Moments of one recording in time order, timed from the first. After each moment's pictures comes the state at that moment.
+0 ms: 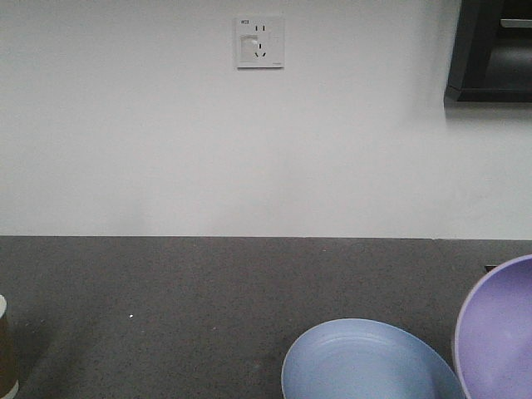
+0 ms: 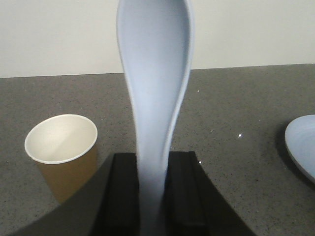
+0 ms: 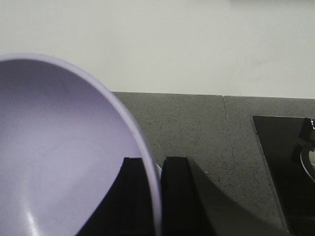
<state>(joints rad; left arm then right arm) -0.20 0.56 -0.77 -0.01 0.63 -0.08 -0.01 0.55 -0.70 0.23 0.51 -0.19</state>
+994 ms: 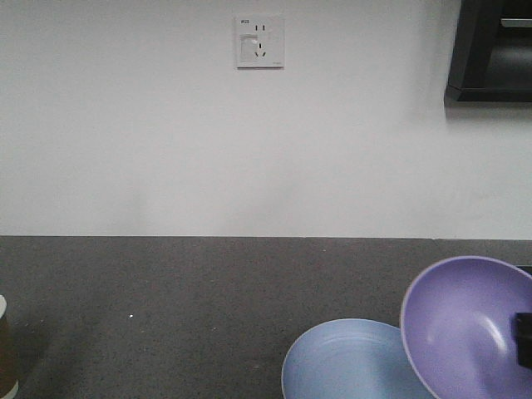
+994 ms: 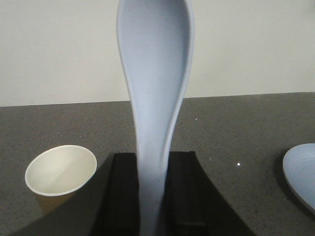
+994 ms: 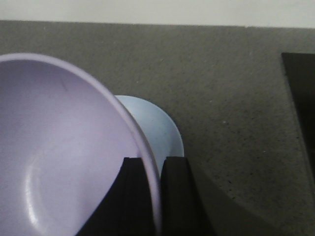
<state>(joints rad) -0.20 0.56 -0.77 -0.01 0.53 -0.08 0.02 0.93 -0.92 0.25 0.70 -0.19</state>
